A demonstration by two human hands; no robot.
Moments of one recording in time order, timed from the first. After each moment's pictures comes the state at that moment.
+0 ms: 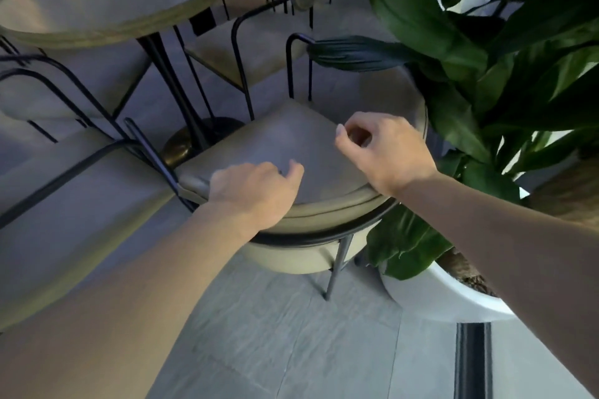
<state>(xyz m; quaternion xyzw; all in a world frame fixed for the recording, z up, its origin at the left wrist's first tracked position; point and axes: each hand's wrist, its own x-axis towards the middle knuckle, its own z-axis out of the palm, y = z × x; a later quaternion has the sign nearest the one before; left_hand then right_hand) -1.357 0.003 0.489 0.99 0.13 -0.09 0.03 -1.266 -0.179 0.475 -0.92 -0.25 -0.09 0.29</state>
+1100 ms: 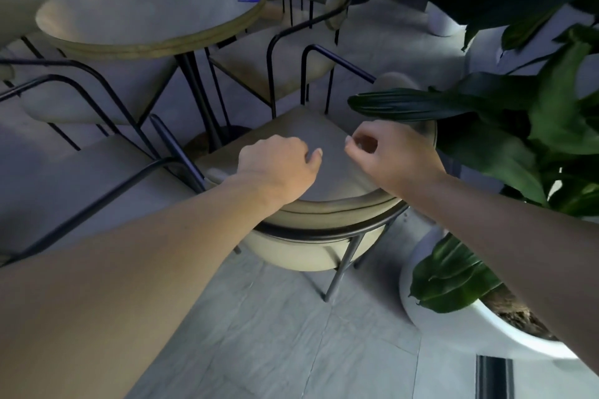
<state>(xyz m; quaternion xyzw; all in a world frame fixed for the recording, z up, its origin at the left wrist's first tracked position) -1.309 0.094 0.507 1.00 0.08 0.02 0.05 -1.241 -0.088 0.494 -0.94 -0.24 -0.05 0.23</state>
